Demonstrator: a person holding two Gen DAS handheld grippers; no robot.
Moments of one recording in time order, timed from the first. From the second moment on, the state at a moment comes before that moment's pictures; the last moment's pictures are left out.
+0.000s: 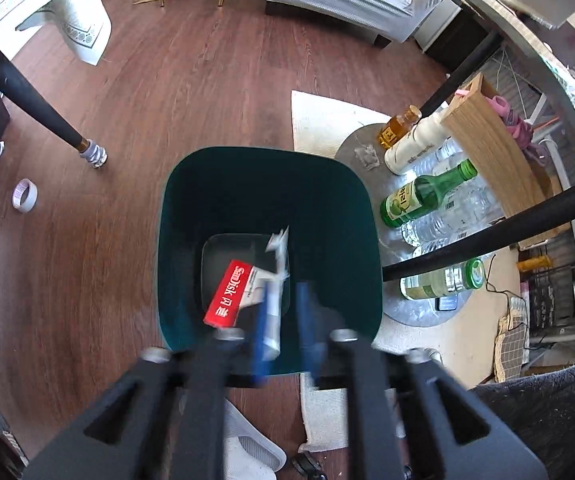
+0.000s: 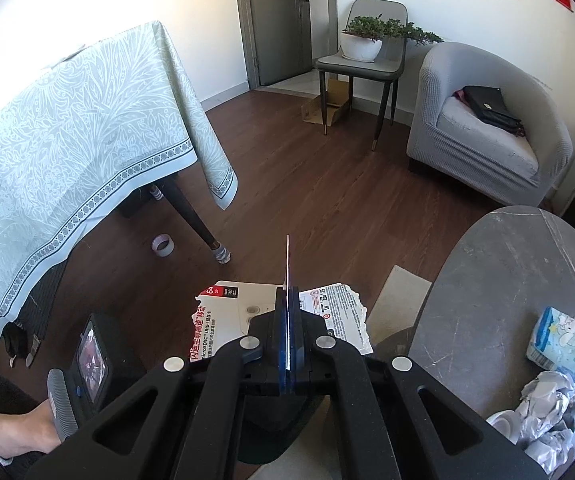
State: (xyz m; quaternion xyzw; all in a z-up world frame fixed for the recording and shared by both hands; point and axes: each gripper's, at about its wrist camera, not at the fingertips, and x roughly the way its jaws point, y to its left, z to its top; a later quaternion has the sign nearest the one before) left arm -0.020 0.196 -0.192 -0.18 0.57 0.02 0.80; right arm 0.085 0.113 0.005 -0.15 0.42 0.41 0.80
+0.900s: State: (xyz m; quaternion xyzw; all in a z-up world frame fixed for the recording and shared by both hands) left arm -0.046 0.207 -0.028 -0.16 0.39 0.05 0.91; right arm 0.057 0.159 -0.079 -0.21 0.48 0.41 0.74
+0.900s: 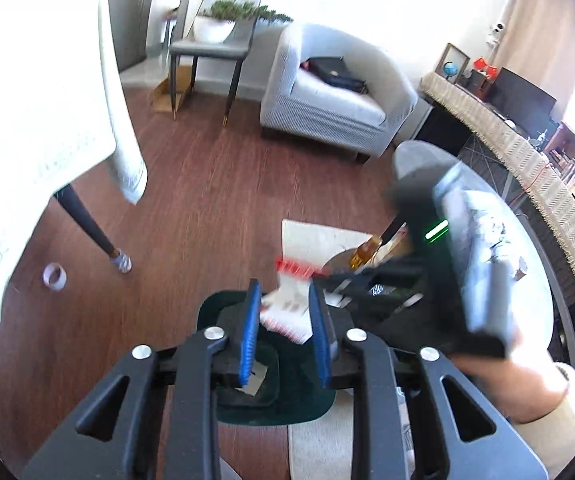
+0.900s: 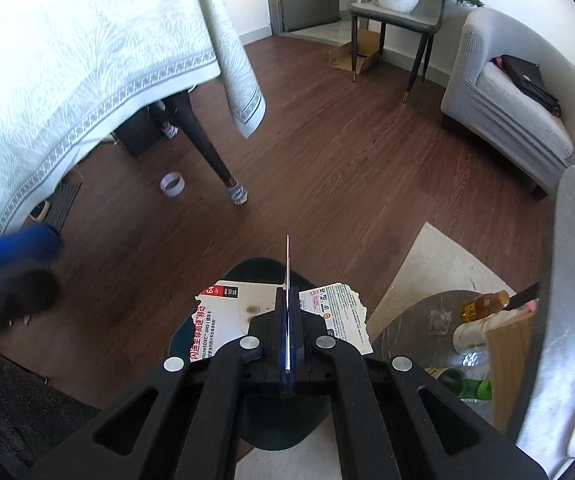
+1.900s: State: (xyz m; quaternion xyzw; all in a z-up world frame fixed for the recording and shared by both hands) left arm -0.044 0.164 0.043 -0.16 0.30 0.00 0.94; right arm 0.024 0.177 -0.244 -0.30 0.58 0.39 0.65
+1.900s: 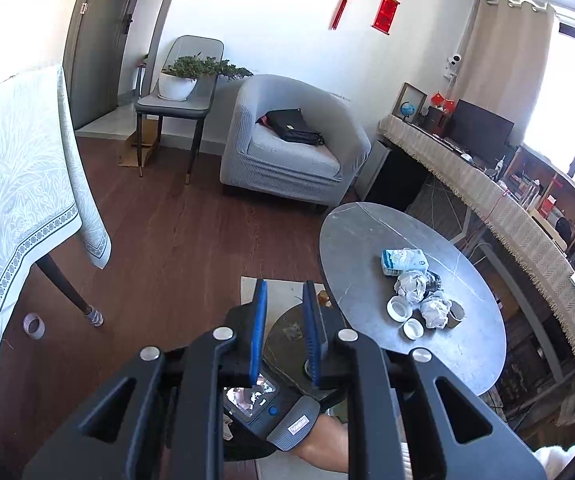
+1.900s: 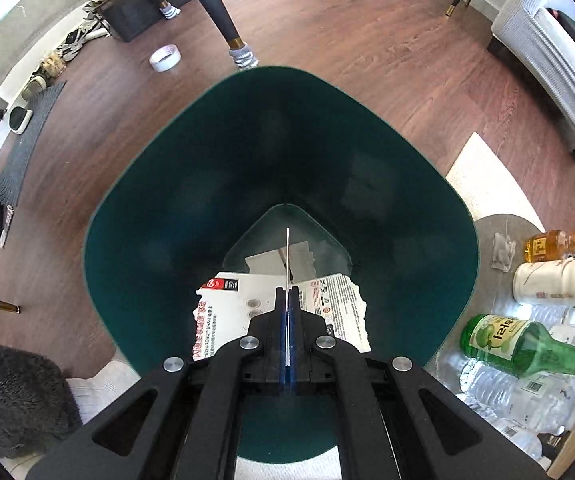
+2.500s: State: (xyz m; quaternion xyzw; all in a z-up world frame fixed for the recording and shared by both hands) left arm -0.044 0.167 0.051 -0.14 0.28 0.02 0.95; right arm 0.020 0.170 -0.139 -0.25 0.49 0.44 0.71
